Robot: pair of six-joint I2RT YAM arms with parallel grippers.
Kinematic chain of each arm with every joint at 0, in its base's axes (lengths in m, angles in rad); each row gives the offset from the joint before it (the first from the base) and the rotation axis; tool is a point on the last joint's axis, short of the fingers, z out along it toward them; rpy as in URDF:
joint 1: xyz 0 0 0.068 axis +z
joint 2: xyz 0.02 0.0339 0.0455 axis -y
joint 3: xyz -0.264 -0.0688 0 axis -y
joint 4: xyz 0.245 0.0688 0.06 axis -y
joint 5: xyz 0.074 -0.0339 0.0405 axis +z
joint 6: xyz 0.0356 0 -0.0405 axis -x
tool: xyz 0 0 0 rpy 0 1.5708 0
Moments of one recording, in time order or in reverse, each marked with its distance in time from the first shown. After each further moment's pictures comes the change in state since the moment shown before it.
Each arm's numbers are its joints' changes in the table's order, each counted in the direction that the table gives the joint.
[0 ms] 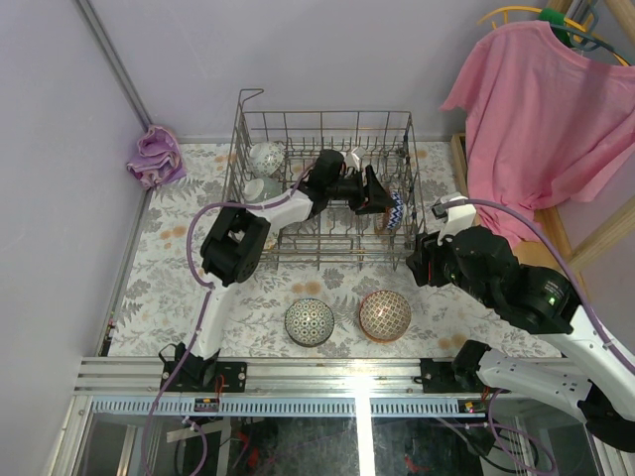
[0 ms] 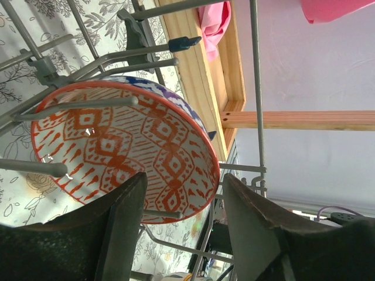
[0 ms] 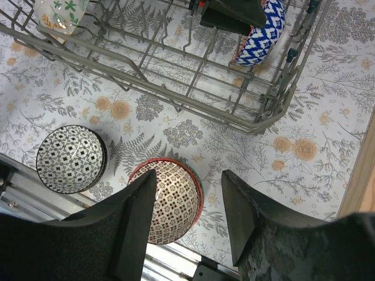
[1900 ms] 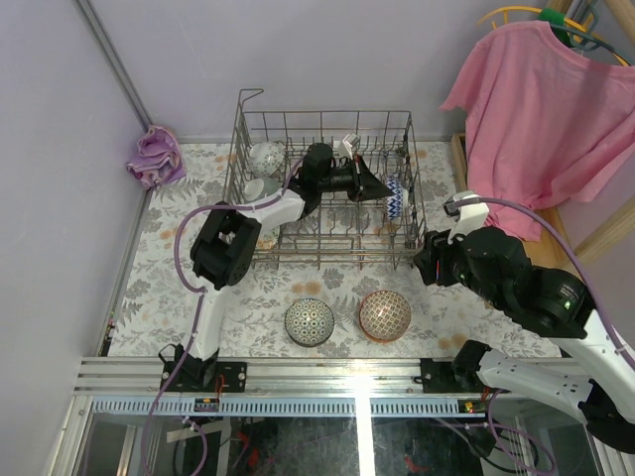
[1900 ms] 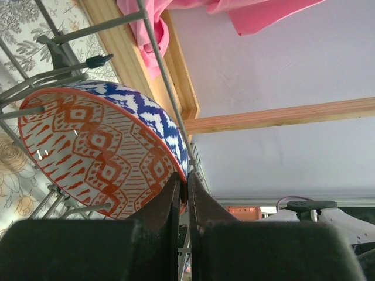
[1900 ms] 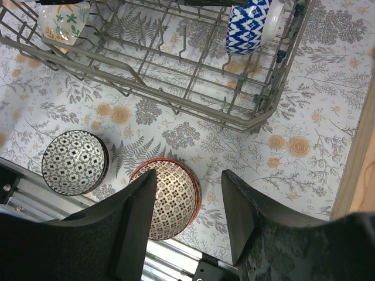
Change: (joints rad) left arm 0.016 0.084 -0.070 0.235 -0.045 0.167; right arm 0.000 0.013 0.056 -0.049 -0.026 -0.022
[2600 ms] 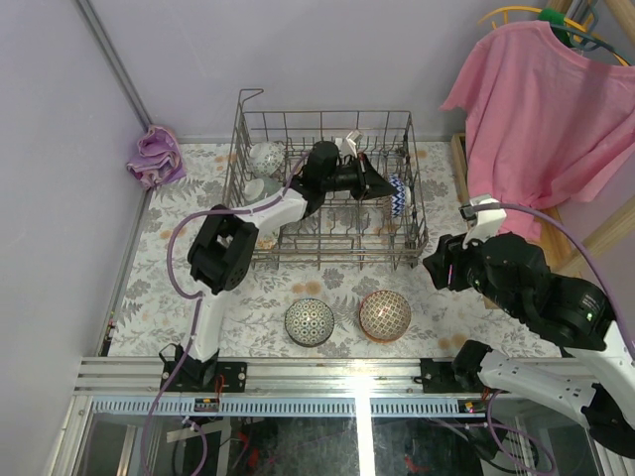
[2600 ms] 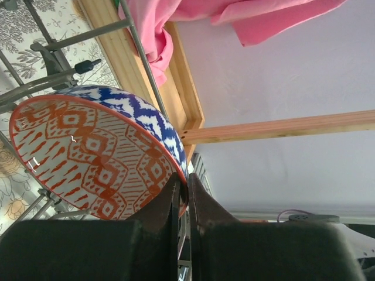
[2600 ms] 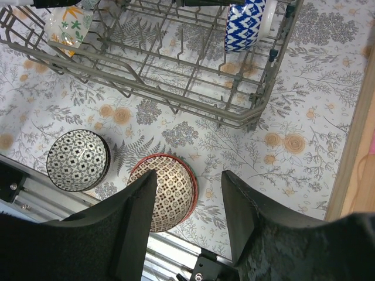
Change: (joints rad) left arm -0.032 0.051 0.006 -0.107 0.103 -0.048; right arm 0.000 0.060 0.025 -0.053 -0.009 -0.010
